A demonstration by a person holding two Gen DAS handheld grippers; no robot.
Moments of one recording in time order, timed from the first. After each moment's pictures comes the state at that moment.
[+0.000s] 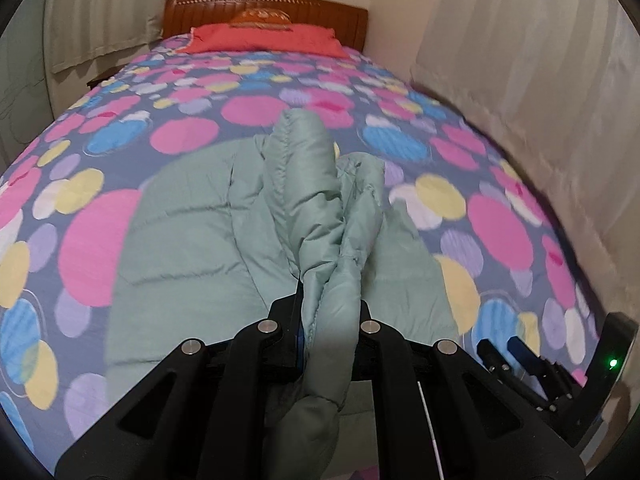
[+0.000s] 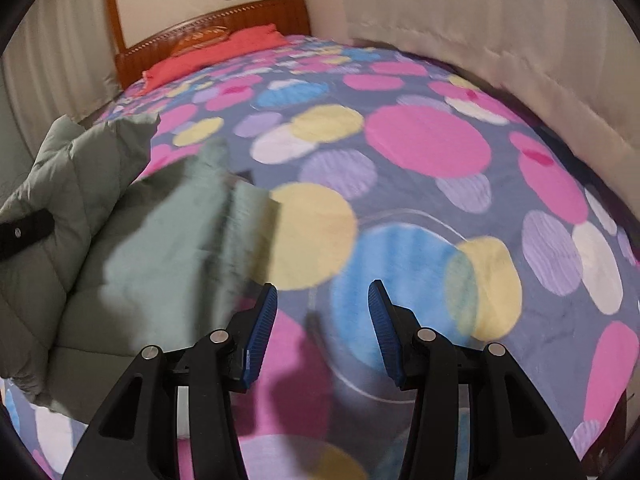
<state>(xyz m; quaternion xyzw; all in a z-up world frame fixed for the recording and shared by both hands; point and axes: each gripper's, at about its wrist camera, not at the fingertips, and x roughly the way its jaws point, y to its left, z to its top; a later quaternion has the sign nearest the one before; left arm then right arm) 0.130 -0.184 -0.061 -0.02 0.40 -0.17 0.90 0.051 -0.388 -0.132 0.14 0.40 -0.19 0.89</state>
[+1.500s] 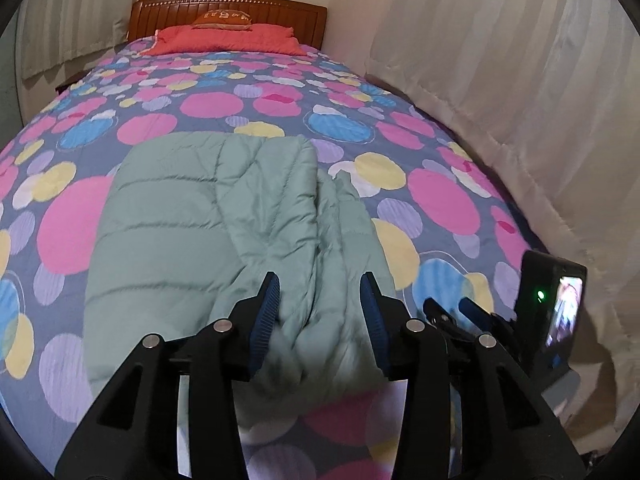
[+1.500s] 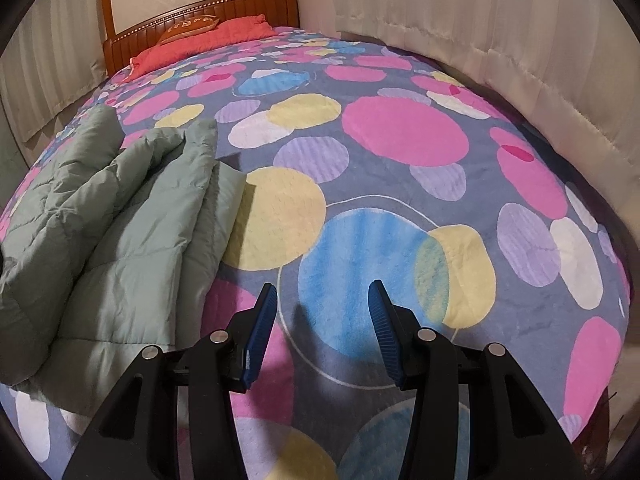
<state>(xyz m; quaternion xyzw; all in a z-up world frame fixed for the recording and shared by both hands) 0.066 -0.188 -0.052 -0.03 0.40 -0.25 0.88 0.040 -0.386 -0.132 0.11 0.42 -0.22 0.88</state>
